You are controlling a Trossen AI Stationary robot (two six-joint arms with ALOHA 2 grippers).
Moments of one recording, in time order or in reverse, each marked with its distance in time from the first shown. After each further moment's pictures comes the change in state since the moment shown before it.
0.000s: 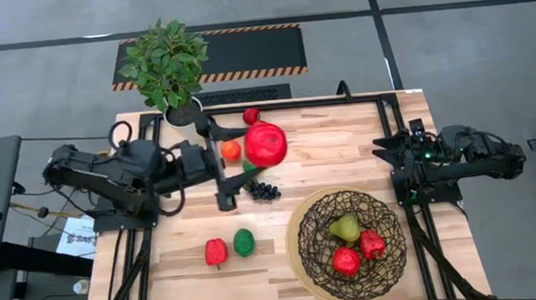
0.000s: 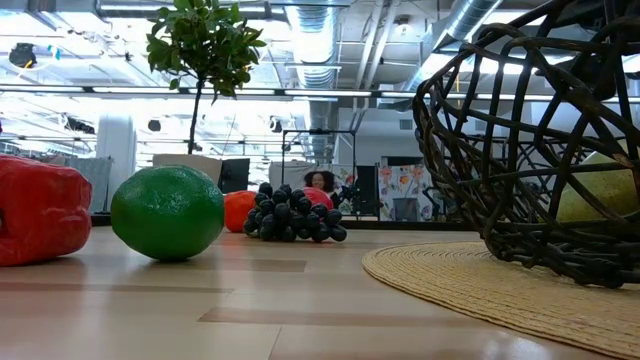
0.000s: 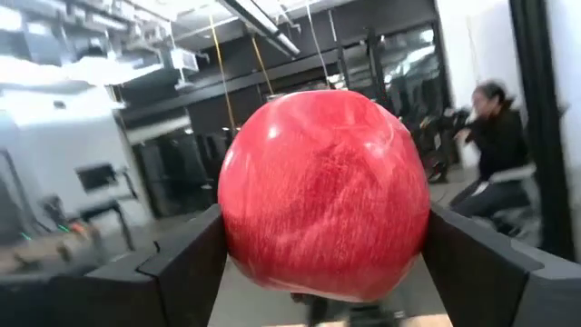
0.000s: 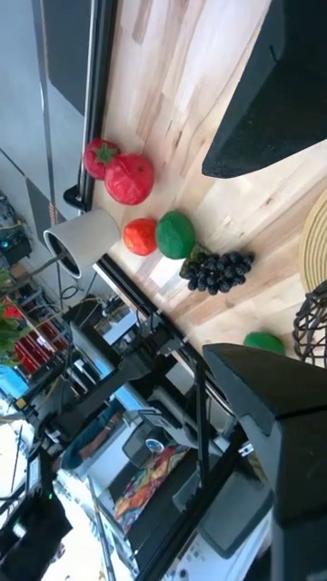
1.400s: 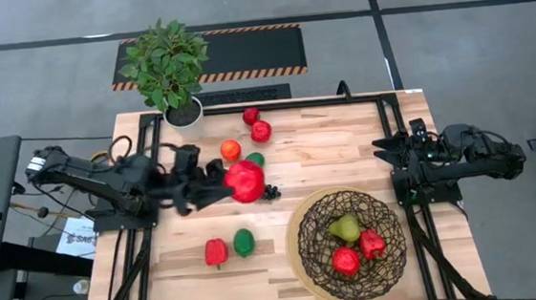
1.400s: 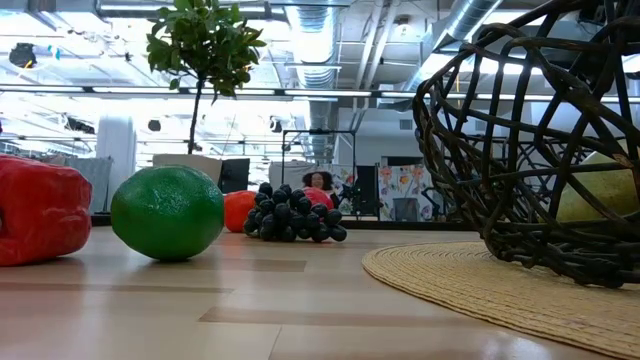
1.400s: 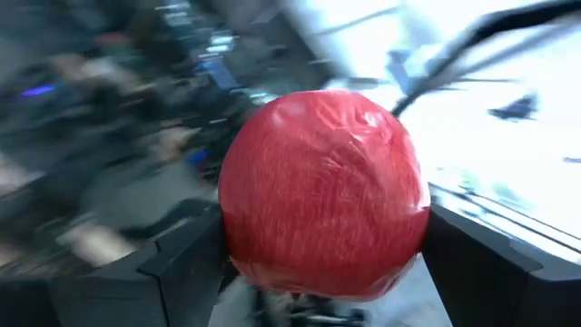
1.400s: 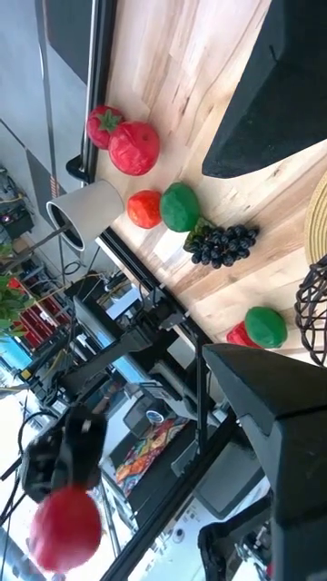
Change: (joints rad) left arm 0.012 -0.259 -0.540 0.333 0.326 -1.167; right arm 0.000 0.000 0.000 0.056 -0.057 -0.009
